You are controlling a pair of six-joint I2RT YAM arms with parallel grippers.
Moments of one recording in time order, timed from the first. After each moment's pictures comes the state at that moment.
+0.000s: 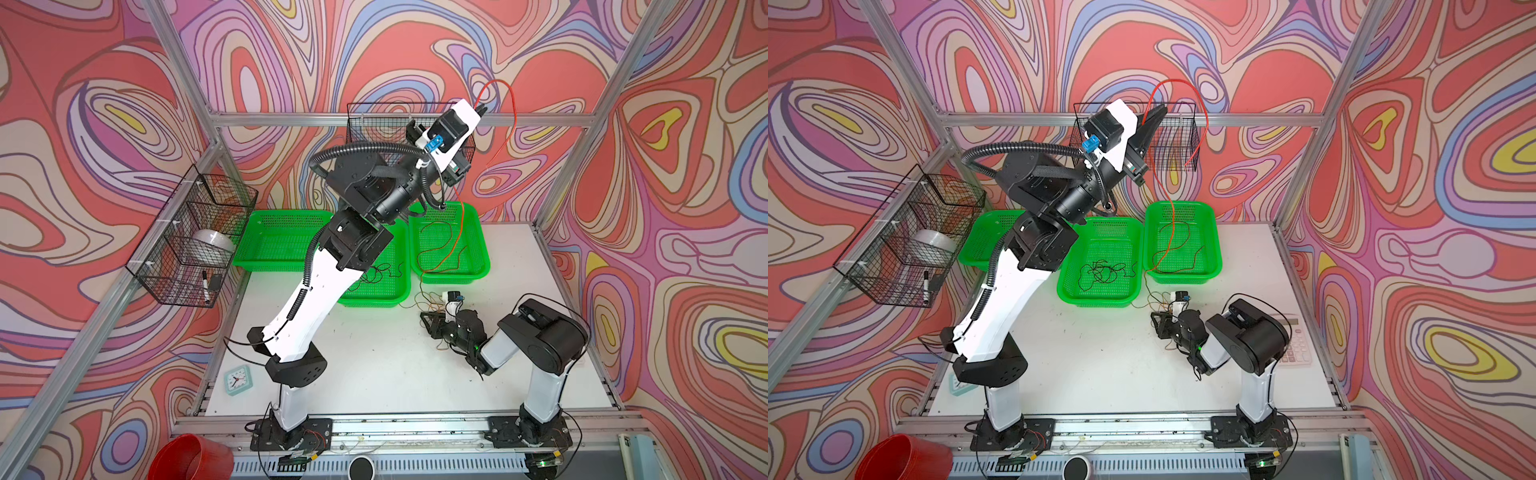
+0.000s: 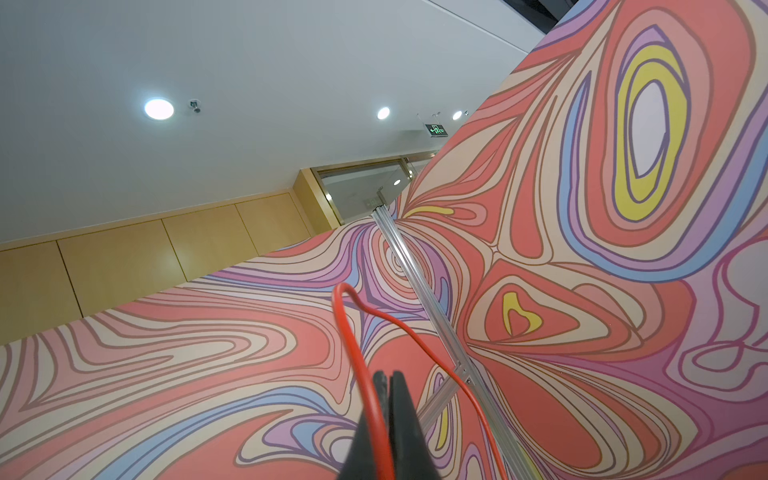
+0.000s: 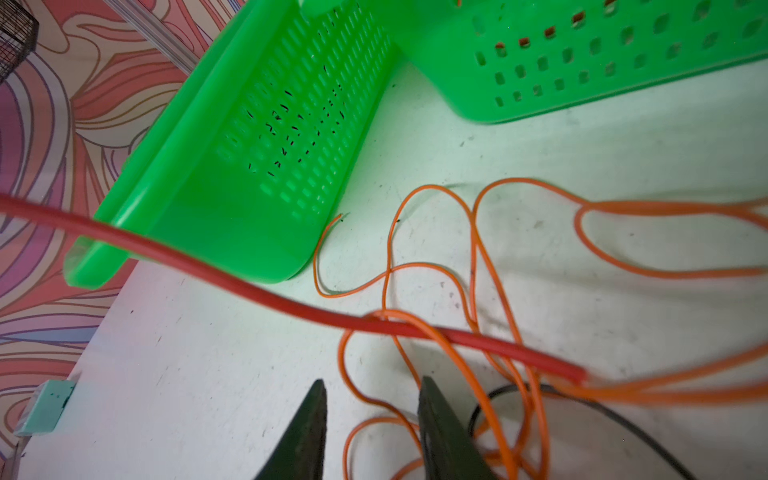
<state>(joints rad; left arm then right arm) -0.85 1.92 2.63 -0.12 0.15 0.52 0.57 1.87 0.37 1.12 -0.10 0.64</state>
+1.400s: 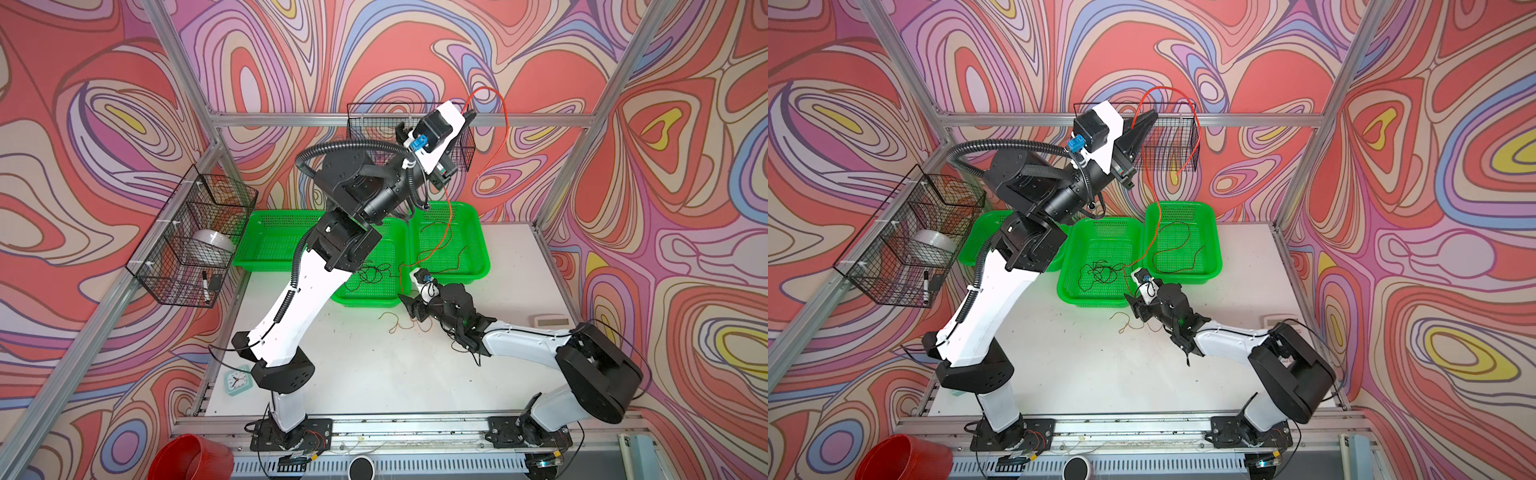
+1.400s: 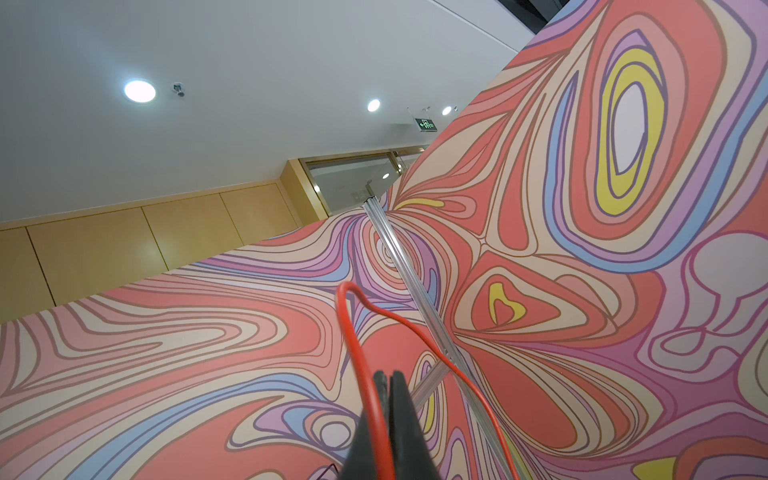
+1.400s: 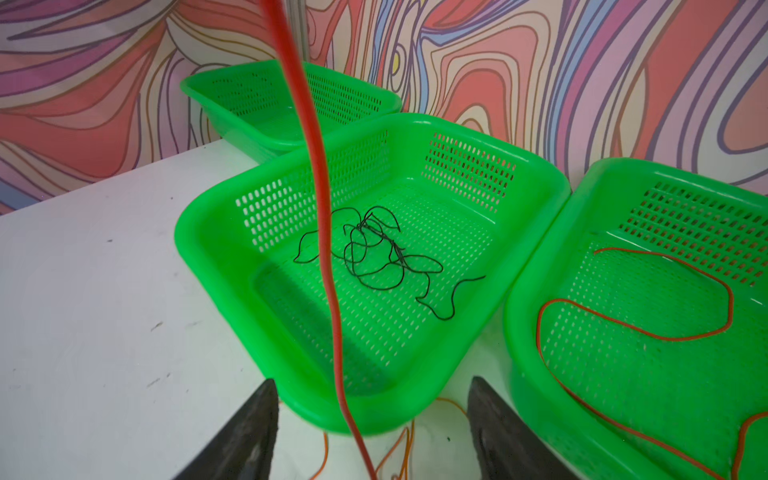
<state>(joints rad) -0.82 1.83 2.50 -0.11 0.20 0.47 0.71 1.57 0.74 0.56 0.02 -0.06</state>
